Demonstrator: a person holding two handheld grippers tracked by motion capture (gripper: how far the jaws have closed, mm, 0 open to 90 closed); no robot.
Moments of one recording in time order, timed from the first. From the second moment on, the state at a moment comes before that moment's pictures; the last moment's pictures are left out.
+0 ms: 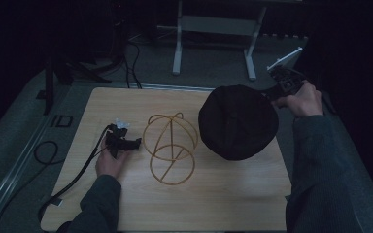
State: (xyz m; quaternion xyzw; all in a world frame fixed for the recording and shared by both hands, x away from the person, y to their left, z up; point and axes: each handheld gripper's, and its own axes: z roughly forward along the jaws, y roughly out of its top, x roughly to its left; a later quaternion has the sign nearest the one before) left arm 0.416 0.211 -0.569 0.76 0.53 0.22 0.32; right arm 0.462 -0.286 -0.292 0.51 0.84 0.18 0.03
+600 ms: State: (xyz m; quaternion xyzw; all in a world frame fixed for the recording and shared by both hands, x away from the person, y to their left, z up) left arm 0.416 0.211 -0.569 0.76 0.53 0.22 0.32; right arm 0.463 -0.275 -0.275 0.50 0.84 0.21 0.02
